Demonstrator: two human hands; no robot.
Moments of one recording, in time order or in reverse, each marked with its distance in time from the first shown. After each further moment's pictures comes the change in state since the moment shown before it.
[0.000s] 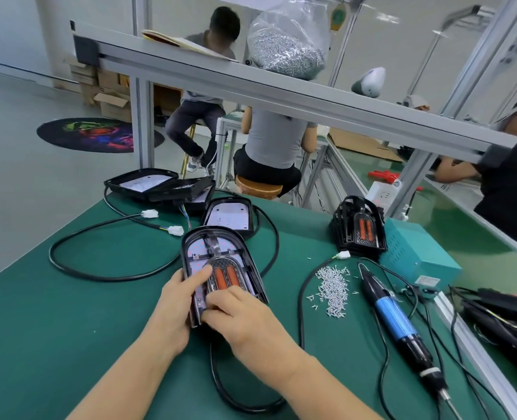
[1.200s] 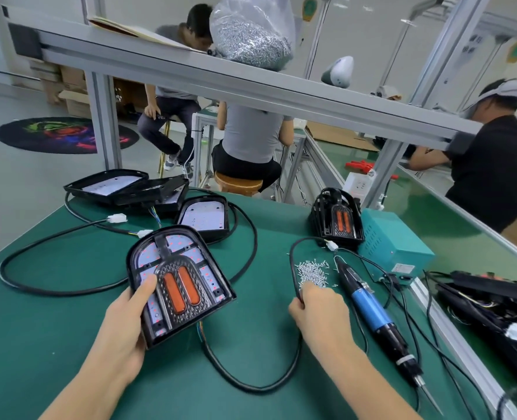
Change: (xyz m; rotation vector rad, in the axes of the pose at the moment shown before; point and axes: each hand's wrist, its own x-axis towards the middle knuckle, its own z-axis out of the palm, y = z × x) left_hand -0.003 -0.003 -0.024 0.026 0.080 0.072; right_hand -0.064 0.068 -0.033 -0.264 -0.246 1.181
